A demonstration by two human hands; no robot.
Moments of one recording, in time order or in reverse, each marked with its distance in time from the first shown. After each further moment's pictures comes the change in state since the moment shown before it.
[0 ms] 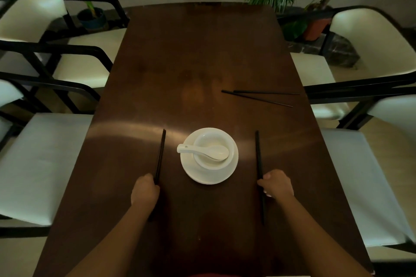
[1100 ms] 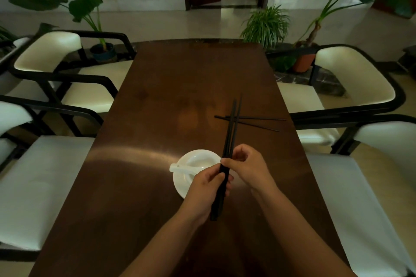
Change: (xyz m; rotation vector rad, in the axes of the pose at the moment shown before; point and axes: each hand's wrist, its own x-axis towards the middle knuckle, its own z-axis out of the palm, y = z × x) left_hand -0.117 0.172 -0.037 -1.167 -0.466 0.283; right_hand -0.106 -0.107 -0.063 0.443 -0.047 -0.572
